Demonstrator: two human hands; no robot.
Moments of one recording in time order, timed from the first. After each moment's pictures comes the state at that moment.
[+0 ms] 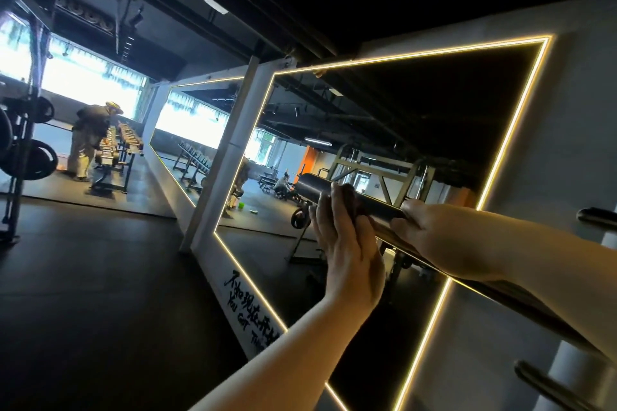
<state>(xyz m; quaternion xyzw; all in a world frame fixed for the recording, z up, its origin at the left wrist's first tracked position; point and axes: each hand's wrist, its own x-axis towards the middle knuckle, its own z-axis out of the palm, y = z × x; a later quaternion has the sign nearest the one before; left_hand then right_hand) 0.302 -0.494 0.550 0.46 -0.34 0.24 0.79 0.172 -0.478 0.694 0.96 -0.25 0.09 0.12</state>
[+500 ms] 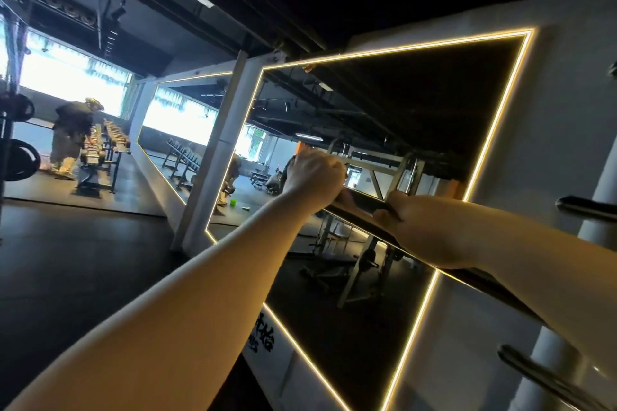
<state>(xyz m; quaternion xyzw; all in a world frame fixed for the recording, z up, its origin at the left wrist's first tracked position) 0.393 -0.457 0.652 0.75 -0.40 0.27 0.46 0.168 -0.470 0.694 0.95 -0.24 0.09 0.15</state>
